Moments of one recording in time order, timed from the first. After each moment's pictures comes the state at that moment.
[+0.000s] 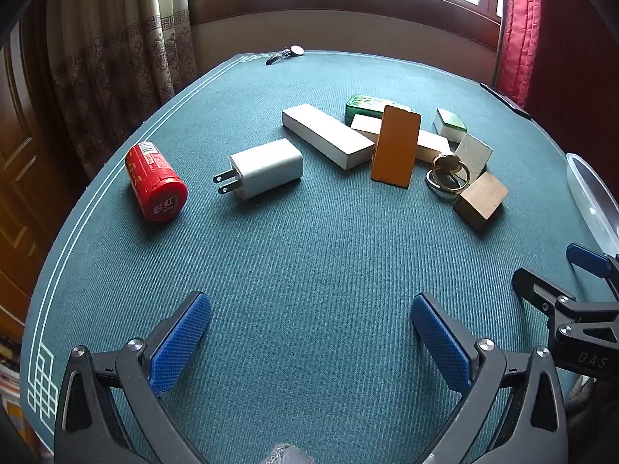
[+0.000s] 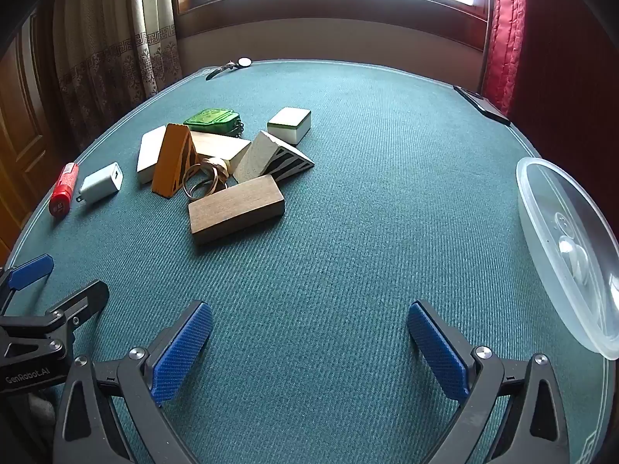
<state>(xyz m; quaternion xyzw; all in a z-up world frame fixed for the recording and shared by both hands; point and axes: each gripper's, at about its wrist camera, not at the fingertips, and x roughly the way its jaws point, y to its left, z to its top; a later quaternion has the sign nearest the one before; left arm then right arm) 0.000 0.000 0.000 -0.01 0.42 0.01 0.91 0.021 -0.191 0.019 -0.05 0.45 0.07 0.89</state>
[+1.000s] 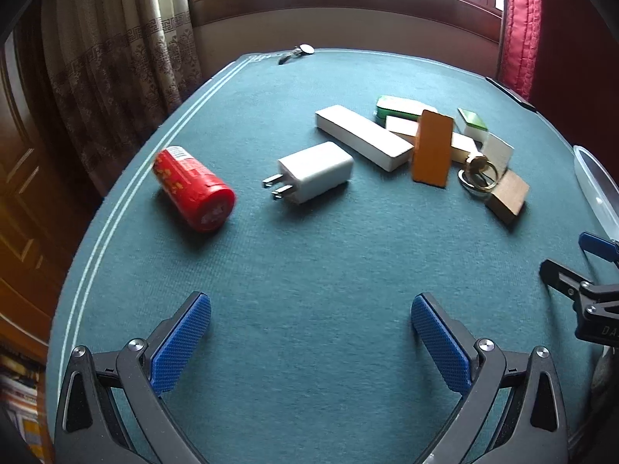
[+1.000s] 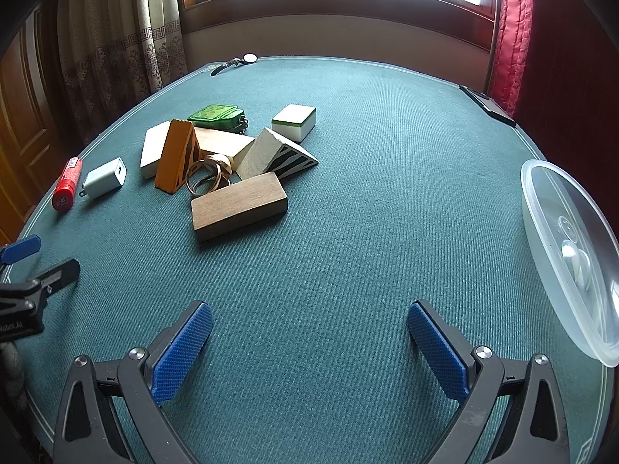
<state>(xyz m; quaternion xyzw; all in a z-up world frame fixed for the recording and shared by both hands) 0.006 0.039 0.005 0.01 0.42 0.01 0.91 0.026 -0.190 0.019 -0.05 0.46 0.07 0.88</state>
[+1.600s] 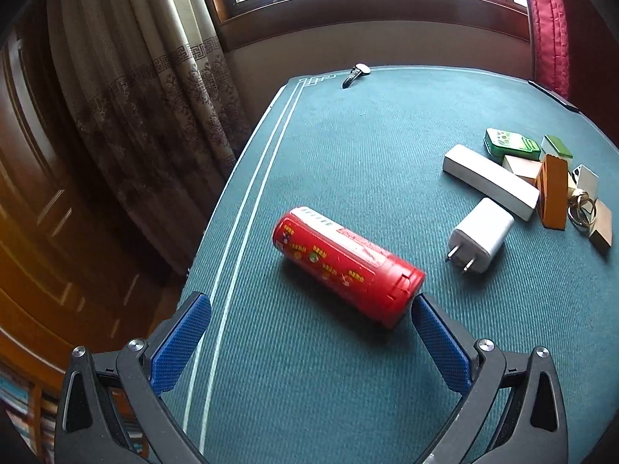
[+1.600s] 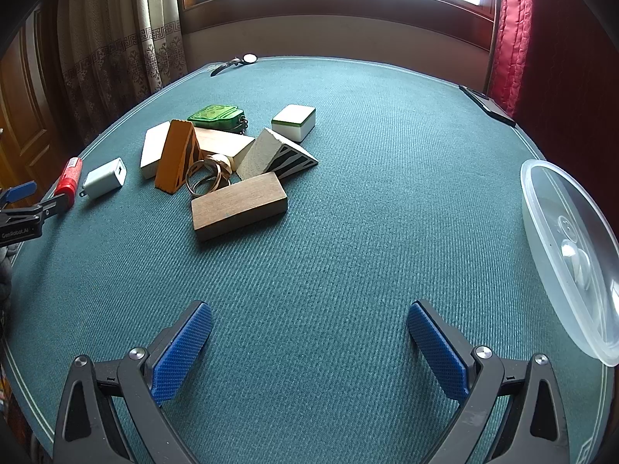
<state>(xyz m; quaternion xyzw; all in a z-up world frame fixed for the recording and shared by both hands) 0.052 0.122 0.014 0.09 0.39 0.05 0.92 0.026 -0.191 0.019 -0.05 0.46 0.07 0.88</state>
